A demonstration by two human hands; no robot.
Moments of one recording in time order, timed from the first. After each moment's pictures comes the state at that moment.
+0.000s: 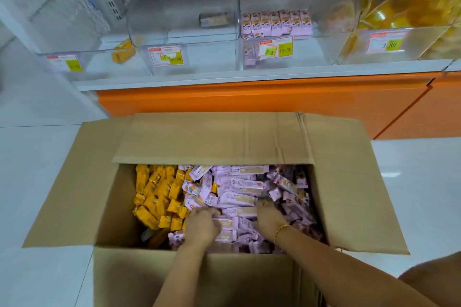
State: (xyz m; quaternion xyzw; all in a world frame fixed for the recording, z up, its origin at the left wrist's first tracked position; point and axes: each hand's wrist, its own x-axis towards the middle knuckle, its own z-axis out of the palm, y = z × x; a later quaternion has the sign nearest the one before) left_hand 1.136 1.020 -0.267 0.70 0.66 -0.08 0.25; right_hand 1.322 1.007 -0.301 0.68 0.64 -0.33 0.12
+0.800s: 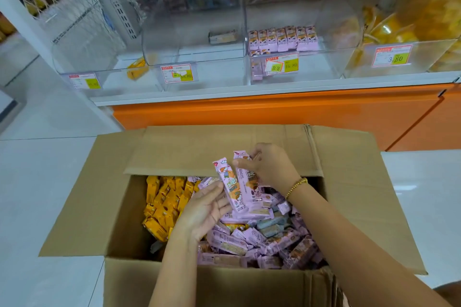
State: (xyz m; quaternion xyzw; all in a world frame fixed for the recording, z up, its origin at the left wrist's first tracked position) left_hand 1.140 1.057 -0.170 0.21 0.45 0.38 0.78; right_hand 1.319 1.091 -0.122 0.69 0.59 -0.36 -0.23
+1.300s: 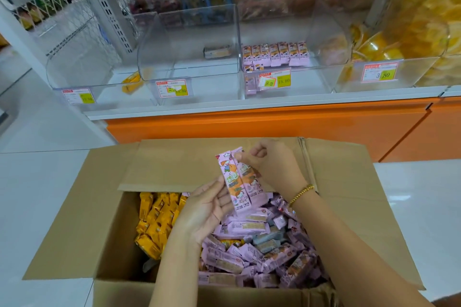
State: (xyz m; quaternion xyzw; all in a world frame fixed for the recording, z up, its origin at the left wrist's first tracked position) left_hand 1.164 1.073 -0.130 0.28 0.42 0.40 0.77; right_hand 1.329 1.090 -0.081 0.68 0.53 -0.35 -0.35
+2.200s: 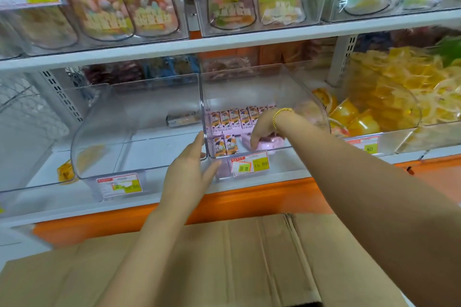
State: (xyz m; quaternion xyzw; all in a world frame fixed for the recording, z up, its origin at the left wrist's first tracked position) left_hand 1.246 1.292 -0.052 0.80 0.50 0.33 0.10; right_hand 1.452 1.338 0.020 0.74 0.61 -0.25 0.13
